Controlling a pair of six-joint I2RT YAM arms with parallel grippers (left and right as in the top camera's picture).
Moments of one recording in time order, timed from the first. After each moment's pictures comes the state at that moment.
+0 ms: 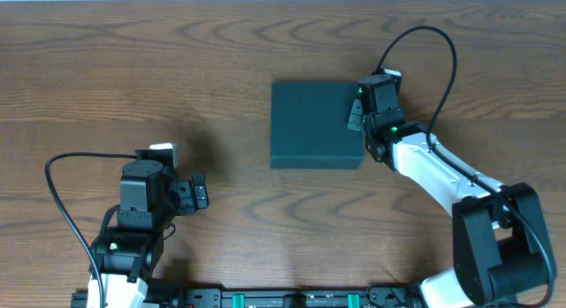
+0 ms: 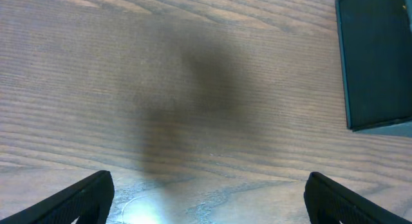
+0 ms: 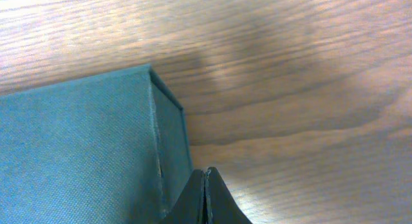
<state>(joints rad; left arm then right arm) -0.11 0.76 0.54 -0.64 0.02 -0.20 0.30 1.70 0.93 -0.11 0.22 0.47</state>
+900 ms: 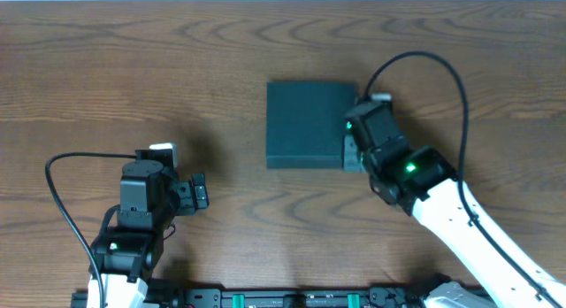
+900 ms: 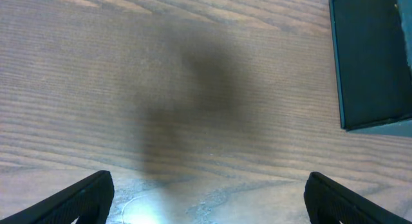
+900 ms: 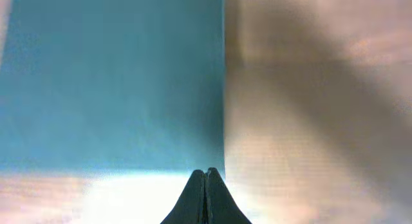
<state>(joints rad) -0.11 0.76 0.54 -0.64 0.02 -0.20 0.54 1.29 1.00 -0.78 0.26 0.50</state>
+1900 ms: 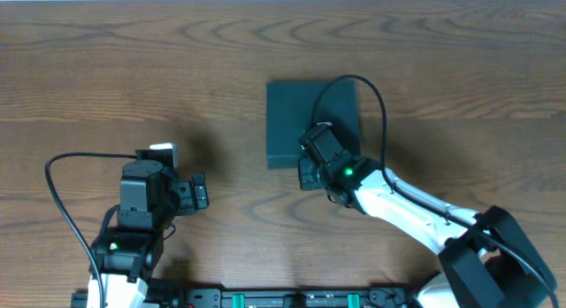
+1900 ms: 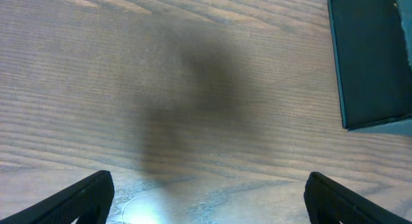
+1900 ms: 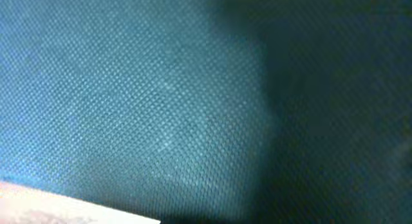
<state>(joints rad) -0.11 0.76 0.54 -0.63 0.02 -0.20 0.66 1.61 0.82 -0.29 0.06 0.54</state>
